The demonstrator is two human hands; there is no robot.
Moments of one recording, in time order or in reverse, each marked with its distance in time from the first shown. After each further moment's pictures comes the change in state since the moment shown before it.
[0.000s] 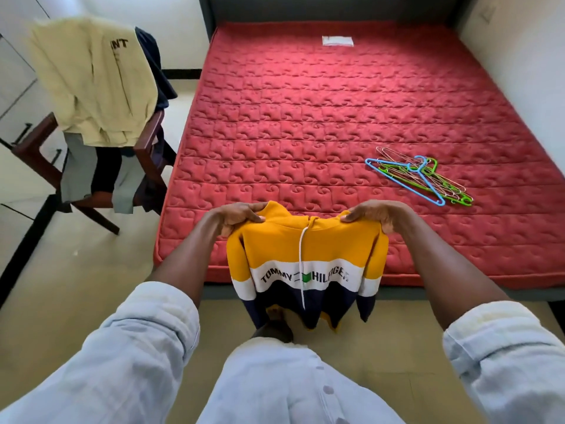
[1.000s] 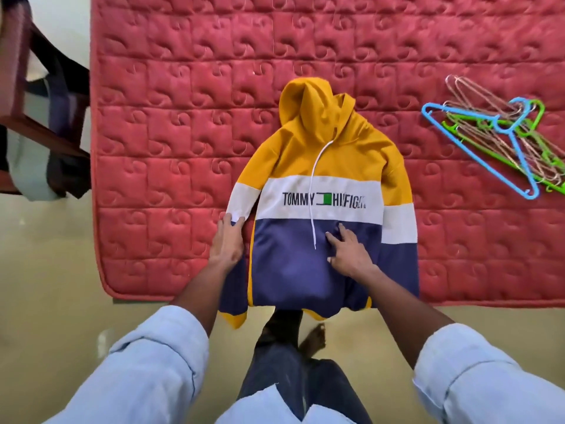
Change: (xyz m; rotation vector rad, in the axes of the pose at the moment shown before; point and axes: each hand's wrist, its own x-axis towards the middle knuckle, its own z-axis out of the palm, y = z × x) left_hand 0.300 -0.142 -0.095 0.838 0.510 -0.253; right_hand 0.362 0.037 0.014 -0.835 0.161 -0.020
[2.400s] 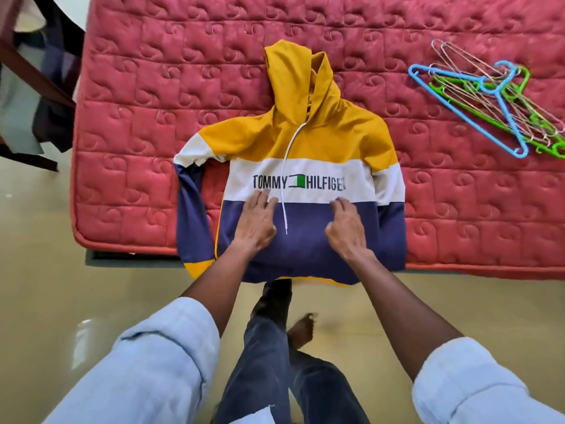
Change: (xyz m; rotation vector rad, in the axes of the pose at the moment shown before) left_hand -0.076 0.081 0.104 0.066 0.299 0.338; right_hand -0.055 0.025 0.075 0.269 0.633 -0.063
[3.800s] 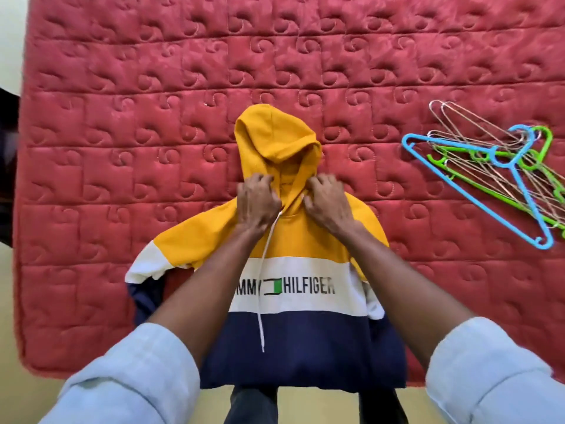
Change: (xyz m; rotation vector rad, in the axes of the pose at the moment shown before) left_hand 0.306 0.032 -0.072 -0.220 0.221 -0.240; right_hand 0.316 -0.006 -0.049 0.030 0.089 -0.220
